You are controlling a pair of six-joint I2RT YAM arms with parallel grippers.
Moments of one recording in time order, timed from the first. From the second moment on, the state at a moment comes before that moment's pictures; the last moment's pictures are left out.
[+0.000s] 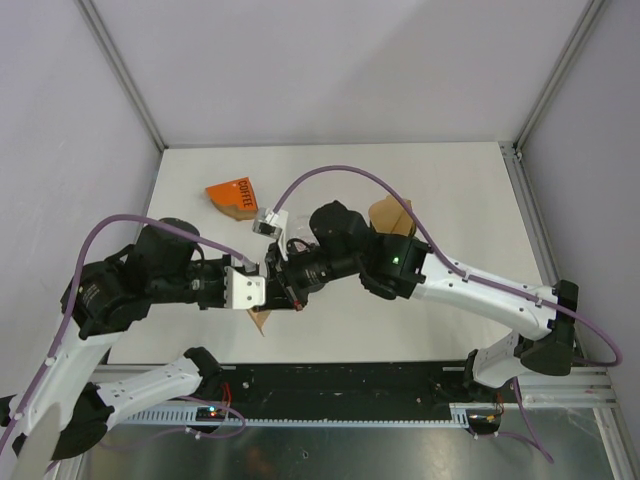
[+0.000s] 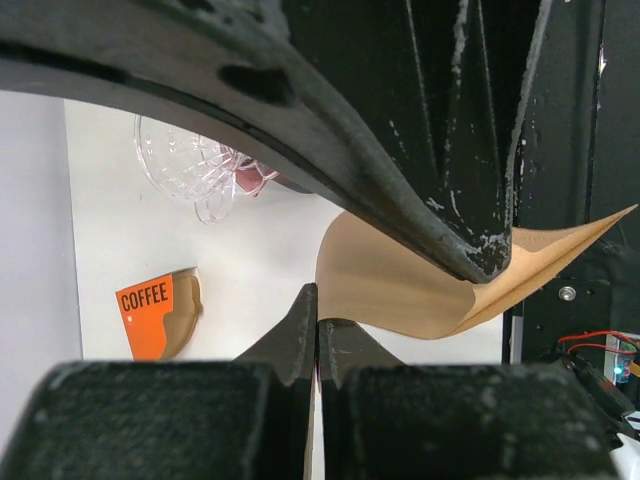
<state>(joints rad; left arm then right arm) -0.77 0.88 1.48 -1.36 0.29 0.85 1.20 1.50 1.58 -0.38 -0.51 0.36</state>
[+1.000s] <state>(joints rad) -0.77 0.86 1.48 -1.36 0.25 0.82 1.21 1.44 1.45 -0.18 -0.47 0.38</state>
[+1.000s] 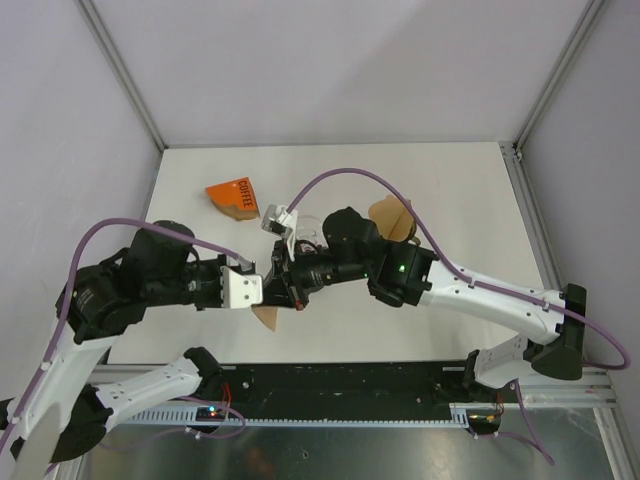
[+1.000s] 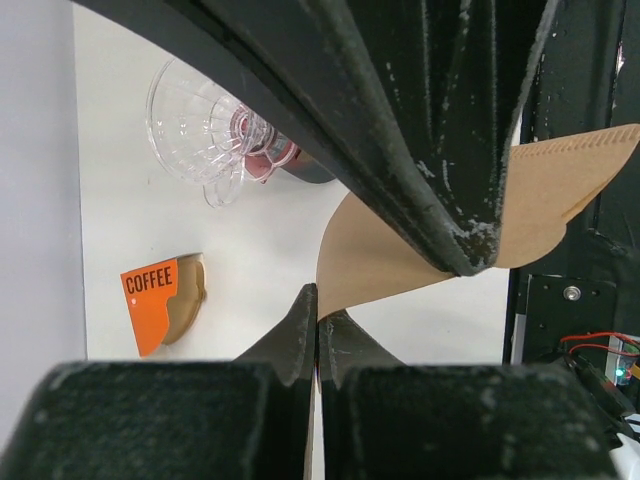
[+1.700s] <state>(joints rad) -0.77 0.86 1.47 -1.35 0.25 0.82 1.29 1.29 1.45 -0.37 -0.15 0.21</state>
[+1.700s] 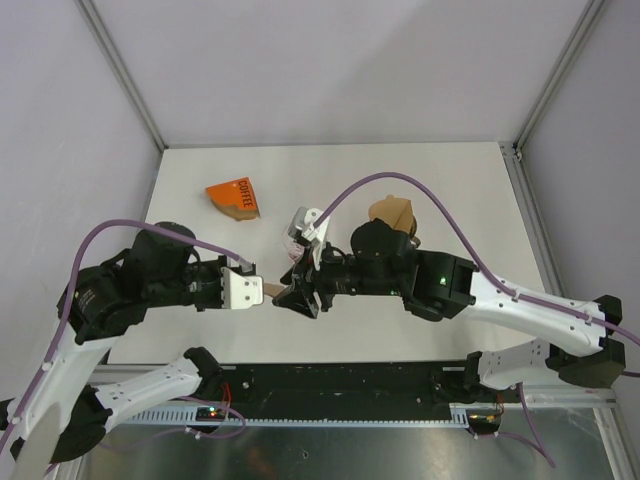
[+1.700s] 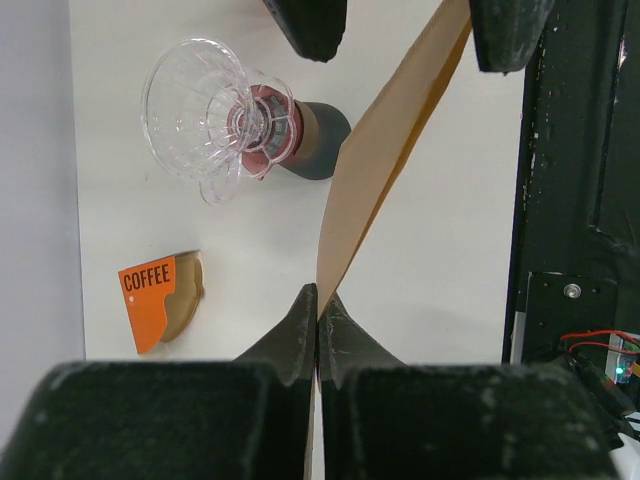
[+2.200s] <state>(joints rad) -0.77 0.86 1.47 -1.35 0.26 0.82 1.29 1.38 1.52 -0.39 -0.17 0.17</state>
